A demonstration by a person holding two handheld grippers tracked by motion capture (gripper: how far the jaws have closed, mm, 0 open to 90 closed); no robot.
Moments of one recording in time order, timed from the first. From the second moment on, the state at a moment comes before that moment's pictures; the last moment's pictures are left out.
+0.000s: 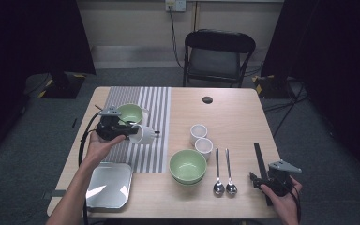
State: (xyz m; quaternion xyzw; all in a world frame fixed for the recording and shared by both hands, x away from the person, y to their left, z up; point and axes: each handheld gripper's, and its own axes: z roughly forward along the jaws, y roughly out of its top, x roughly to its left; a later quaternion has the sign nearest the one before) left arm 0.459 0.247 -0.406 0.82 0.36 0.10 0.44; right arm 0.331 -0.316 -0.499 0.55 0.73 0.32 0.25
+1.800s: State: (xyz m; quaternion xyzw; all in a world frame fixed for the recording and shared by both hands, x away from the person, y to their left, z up) left arm 0.474 0.250 -0.449 0.81 0.41 0.08 0.41; right arm 0.332 -0.316 -0.499 0.55 0.73 0.32 0.25
